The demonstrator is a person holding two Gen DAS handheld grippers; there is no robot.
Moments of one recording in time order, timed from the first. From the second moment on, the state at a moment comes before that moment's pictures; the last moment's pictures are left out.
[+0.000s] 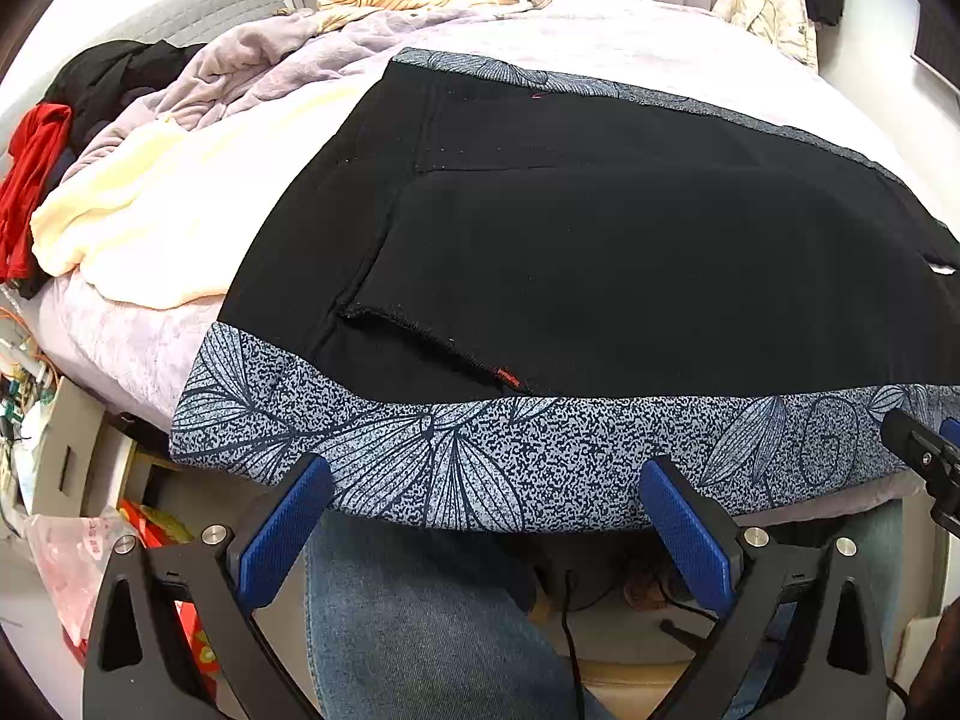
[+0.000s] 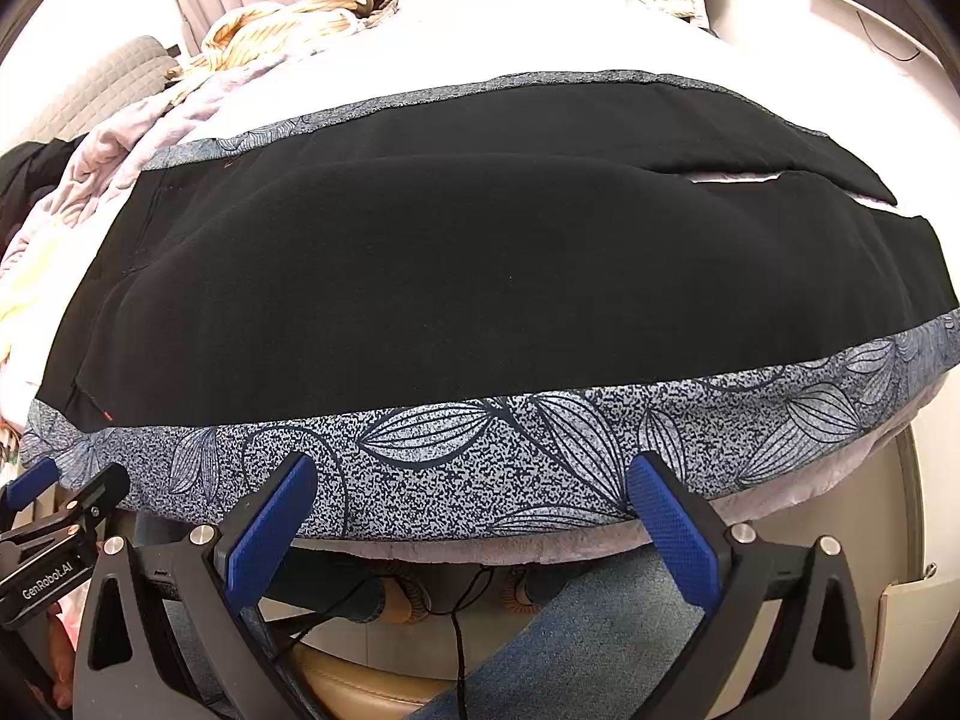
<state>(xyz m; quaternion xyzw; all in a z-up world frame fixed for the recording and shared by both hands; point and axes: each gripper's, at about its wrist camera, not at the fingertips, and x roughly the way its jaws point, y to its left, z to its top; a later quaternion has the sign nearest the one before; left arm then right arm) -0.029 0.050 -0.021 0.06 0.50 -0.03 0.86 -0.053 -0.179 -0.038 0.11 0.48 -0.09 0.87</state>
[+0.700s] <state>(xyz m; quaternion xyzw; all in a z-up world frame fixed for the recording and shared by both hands) -0.039 0.125 -0.062 -0.12 0.51 -0.21 0.82 -0.056 -0.225 -0.125 0.46 0.42 0.25 0.74</state>
